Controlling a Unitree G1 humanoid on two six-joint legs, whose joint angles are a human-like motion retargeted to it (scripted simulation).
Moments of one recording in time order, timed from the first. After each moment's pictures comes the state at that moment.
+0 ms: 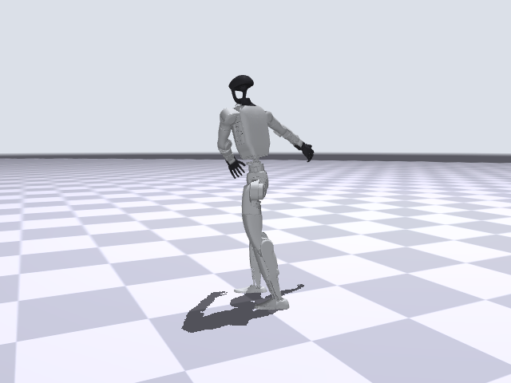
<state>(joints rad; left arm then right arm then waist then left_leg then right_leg) -0.87 -0.15 -1.17 0.99 0.24 -0.02 -0.03 -0.20 -1.13 -0.52 1.63 1.07 0.14 -0.15 -0.65 0.01 0.10 0.06 0.12 0.56 0.13 -0.38 0.01 -0.14 -0.07 0.10 -0.02 -0.09 0.26</state>
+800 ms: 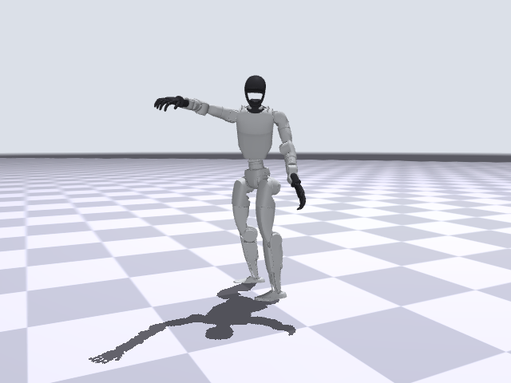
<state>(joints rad) -0.85 0.38 -0.27 1.33 -0.64 0.09 0.30 1.15 -2.25 -1.55 0.80 0.02 0.13 0.09 0.79 -0.17 0.41 -0.18 0.02 -0.21 0.06 -0.23 0.06 0.00 -0.21 -0.66 0.10 -0.26 0.17</state>
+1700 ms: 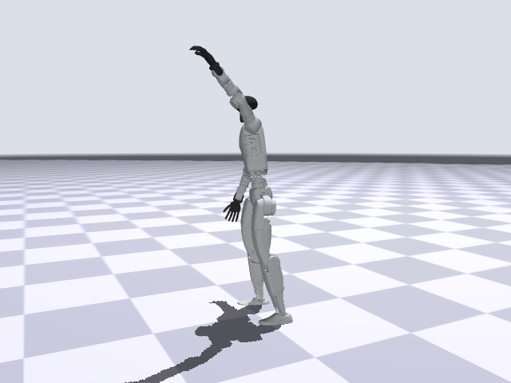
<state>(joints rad) 0.89 2.25 1.68 1.23 -0.26 0.08 0.03 -0.09 -0.70 0.26 1.09 0.50 0.09 0.05 -0.19 0.28 -0.01 -0.08 0.05 0.21 0.16 -0.34 0.04 -0.09 -0.21 -0.23 0.05 -0.22 0.16</state>
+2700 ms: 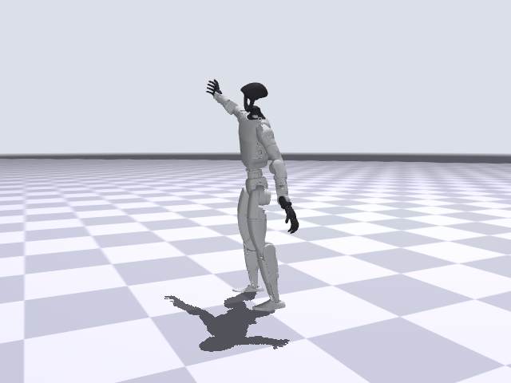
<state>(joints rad) 0.18 0.77 0.16 1.27 -0.73 0.00 0.33 -0.08 -1.51 -0.71 1.33 1.09 -0.04 -0.33 0.12 -0.45 -0.02 -0.08 0.06 0.23 0.10 -0.35 0.06 -0.13 -0.19 -0.21 0.05 -0.18 0.24</state>
